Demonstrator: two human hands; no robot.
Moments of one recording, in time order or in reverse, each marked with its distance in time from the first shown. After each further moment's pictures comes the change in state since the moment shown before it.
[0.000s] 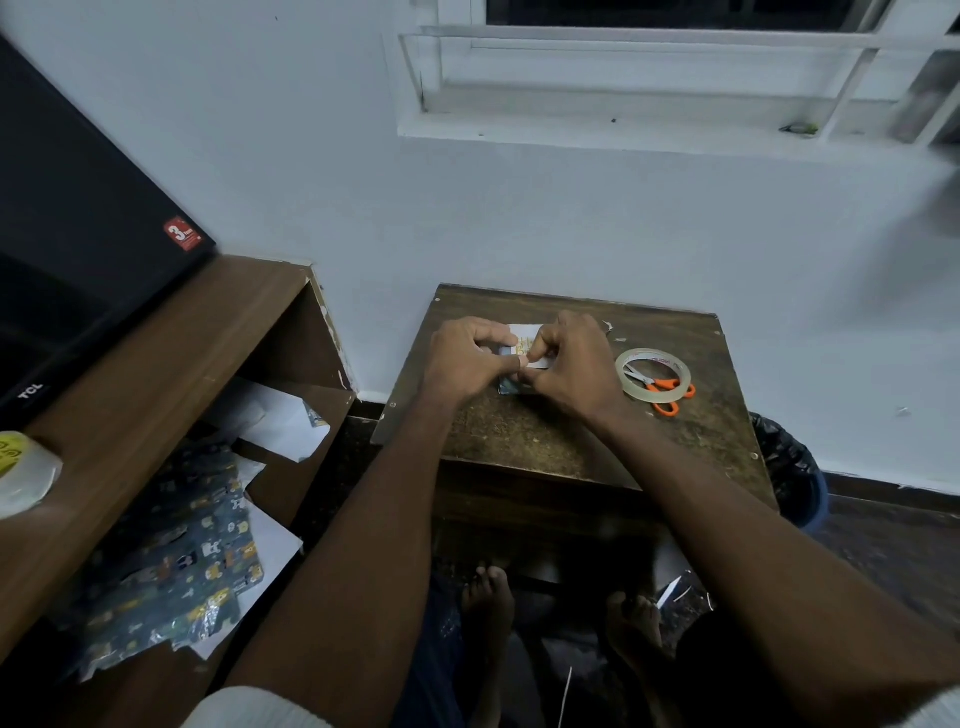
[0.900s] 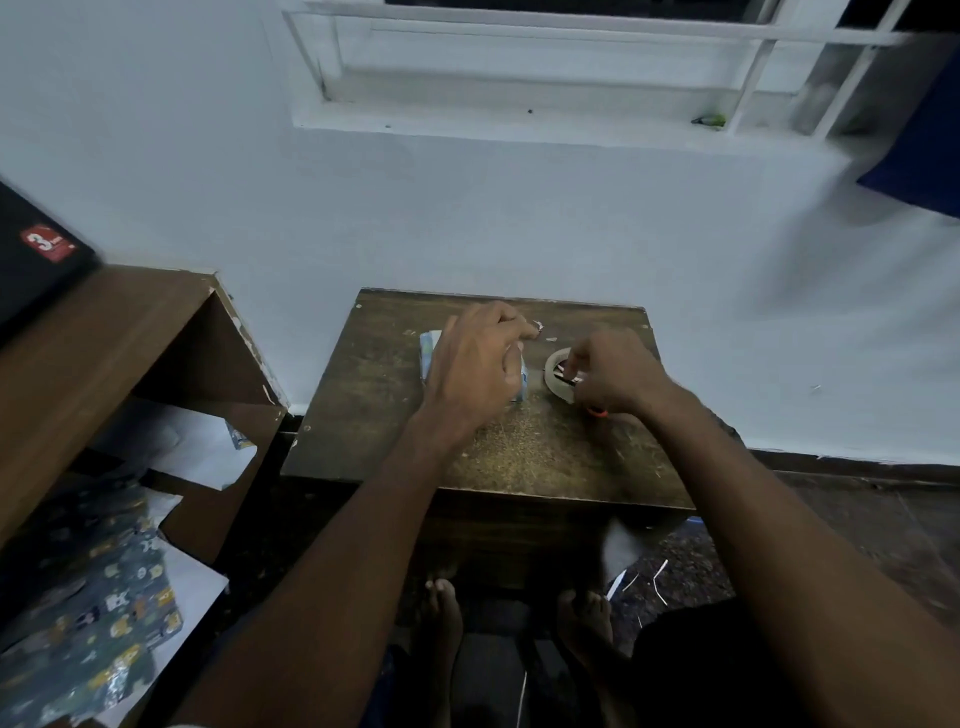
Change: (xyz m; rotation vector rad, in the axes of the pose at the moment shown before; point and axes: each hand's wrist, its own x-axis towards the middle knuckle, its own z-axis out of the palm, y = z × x) left_hand 0.012 0.033 0.089 0.437 0.086 0.586; right_hand -0.003 0.081 -0.084 -0.349 -0.343 0.312
